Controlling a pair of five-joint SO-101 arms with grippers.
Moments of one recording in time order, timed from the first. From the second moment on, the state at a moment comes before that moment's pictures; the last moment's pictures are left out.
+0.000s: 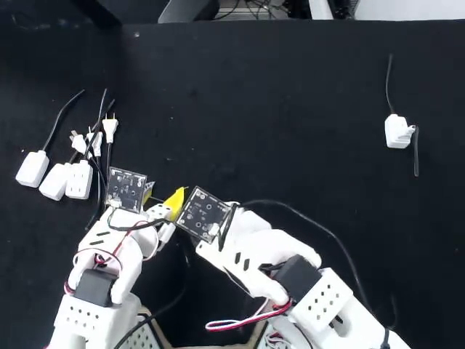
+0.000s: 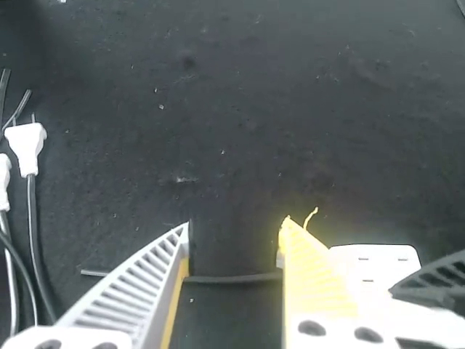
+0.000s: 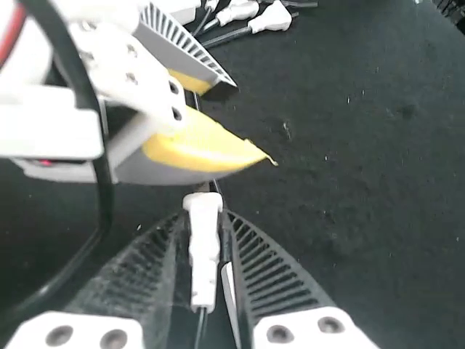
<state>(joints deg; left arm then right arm) 11.3 -99.0 90.0 44.8 0.7 -43.5 -72.5 73.1 48.4 17.9</state>
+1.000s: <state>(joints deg) 6.8 -98.4 90.2 45.2 0.5 -30.3 -36.5 53.3 70.7 17.9</state>
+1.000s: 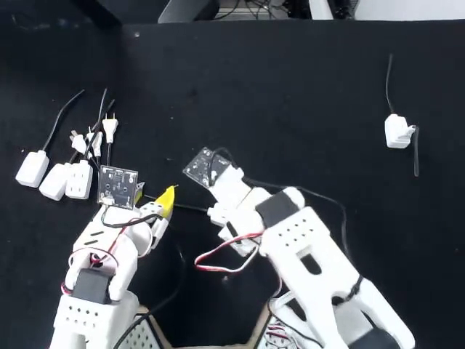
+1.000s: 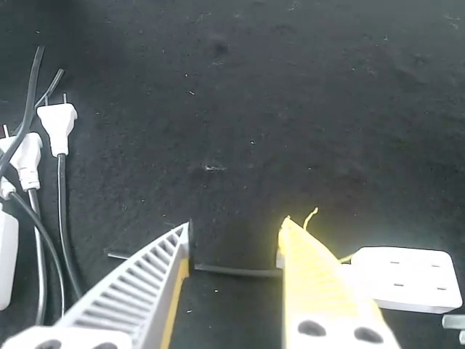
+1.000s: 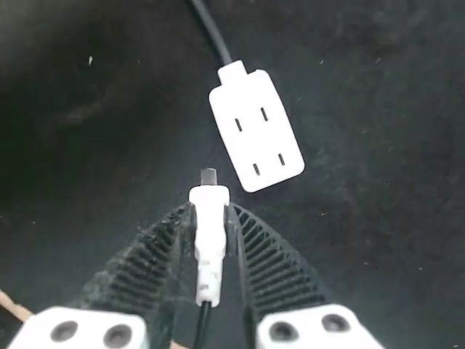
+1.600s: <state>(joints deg) 6.8 -98.4 90.2 45.2 0.5 -20.3 -23.1 47.6 66.5 23.3</state>
